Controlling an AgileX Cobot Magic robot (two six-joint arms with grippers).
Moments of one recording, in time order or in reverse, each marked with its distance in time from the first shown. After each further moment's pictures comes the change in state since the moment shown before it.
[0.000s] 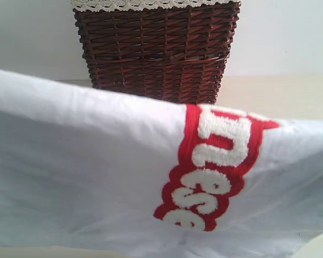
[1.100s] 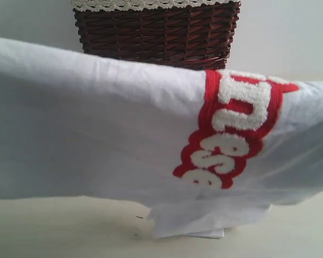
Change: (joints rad) left arm 0.000 0.011 0.120 -0.038 -0.317 0.000; right arm 0.000 -0.028 0.033 -0.062 -0.241 0.002
